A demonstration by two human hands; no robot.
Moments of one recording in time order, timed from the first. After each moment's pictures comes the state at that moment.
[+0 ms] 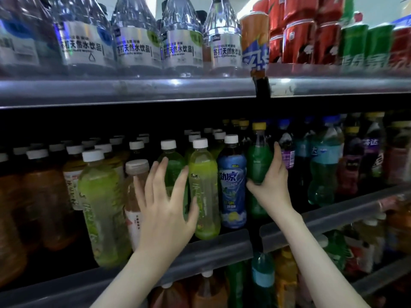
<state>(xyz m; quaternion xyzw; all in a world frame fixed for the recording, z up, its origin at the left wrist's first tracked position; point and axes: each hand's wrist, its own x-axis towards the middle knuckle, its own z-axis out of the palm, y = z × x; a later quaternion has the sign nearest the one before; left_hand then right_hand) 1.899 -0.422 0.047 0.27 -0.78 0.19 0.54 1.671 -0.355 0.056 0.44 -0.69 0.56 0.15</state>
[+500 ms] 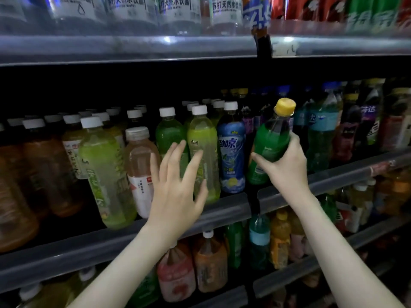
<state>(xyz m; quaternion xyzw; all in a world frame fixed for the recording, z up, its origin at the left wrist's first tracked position) 1.901 -0.412 0.023 0.20 -0.82 0.17 0.51 1.691 -0.310 0.044 0.40 -0.68 0.60 0.16</state>
